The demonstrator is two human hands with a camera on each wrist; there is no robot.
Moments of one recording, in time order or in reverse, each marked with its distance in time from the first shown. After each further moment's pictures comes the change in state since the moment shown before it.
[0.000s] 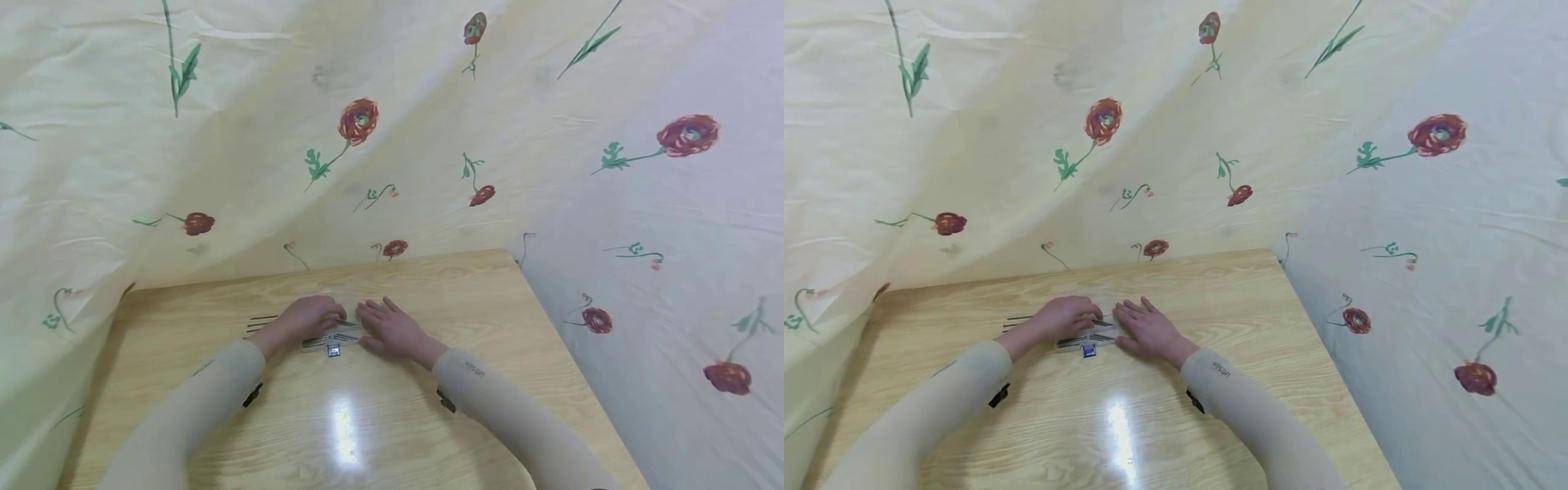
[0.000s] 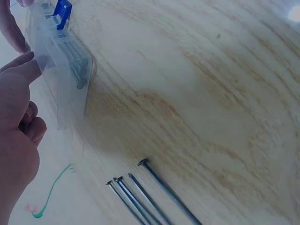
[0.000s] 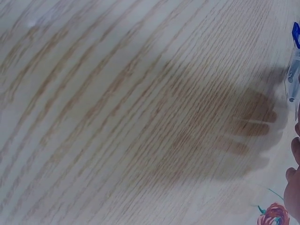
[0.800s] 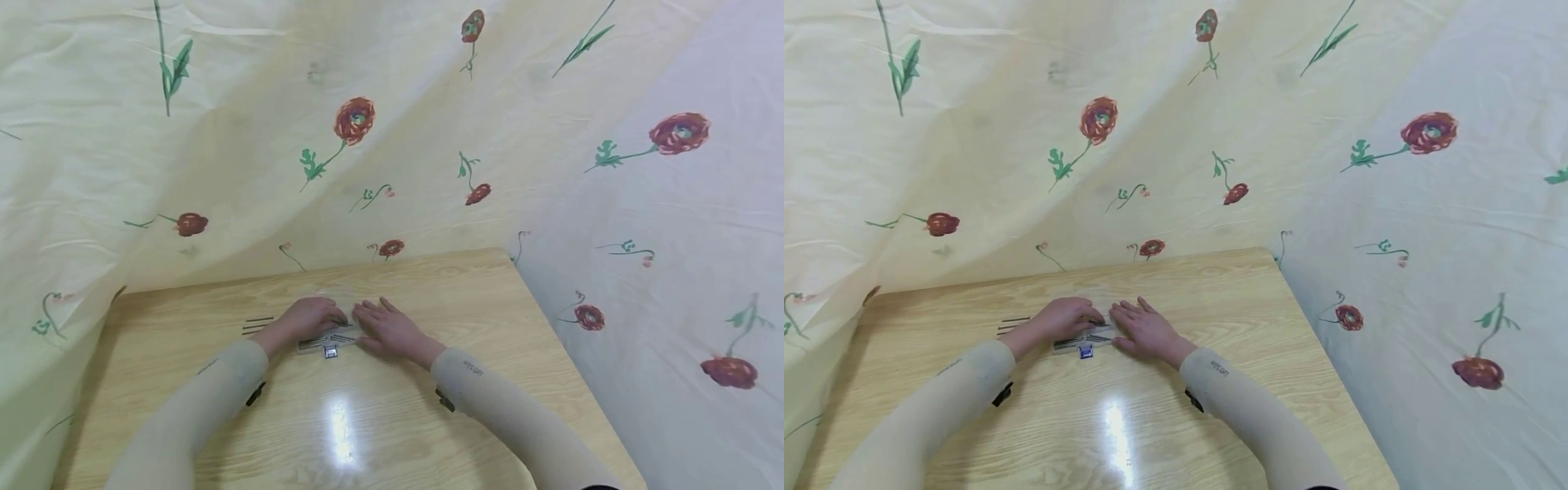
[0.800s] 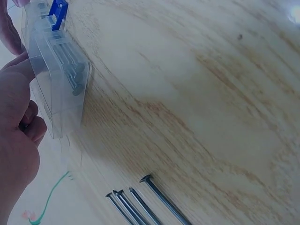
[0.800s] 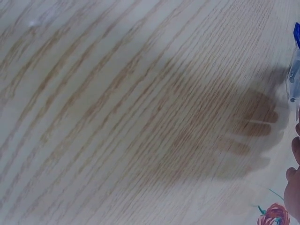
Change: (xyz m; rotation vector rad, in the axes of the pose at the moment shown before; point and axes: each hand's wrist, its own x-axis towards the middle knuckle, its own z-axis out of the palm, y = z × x) left_hand 0.009 -0.002 0.005 0.022 -0.023 0.063; right_hand 0.001 -0.001 -0.001 0.001 -0.018 0.011
